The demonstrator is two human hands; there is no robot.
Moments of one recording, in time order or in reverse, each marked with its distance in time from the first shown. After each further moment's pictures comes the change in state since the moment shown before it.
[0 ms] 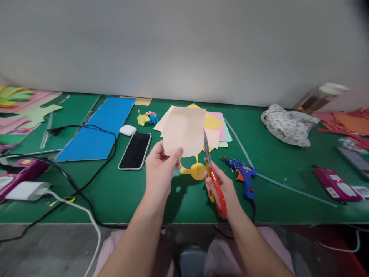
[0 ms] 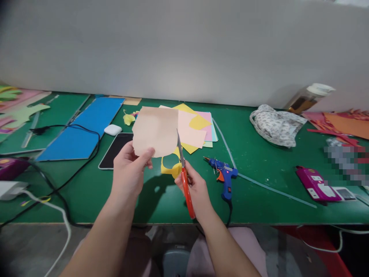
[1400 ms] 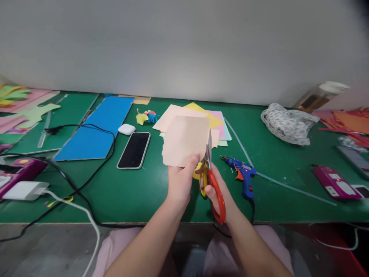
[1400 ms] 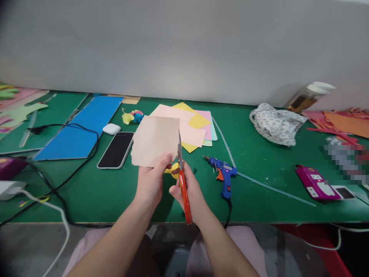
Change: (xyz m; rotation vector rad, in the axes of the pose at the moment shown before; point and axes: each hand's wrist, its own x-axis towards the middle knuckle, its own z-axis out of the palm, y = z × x) left_hand -0.032 -0.024 0.034 -0.143 0.068 -0.214; right_hand -0.007 -0.003 0.006 0.038 -0.162 -0.183
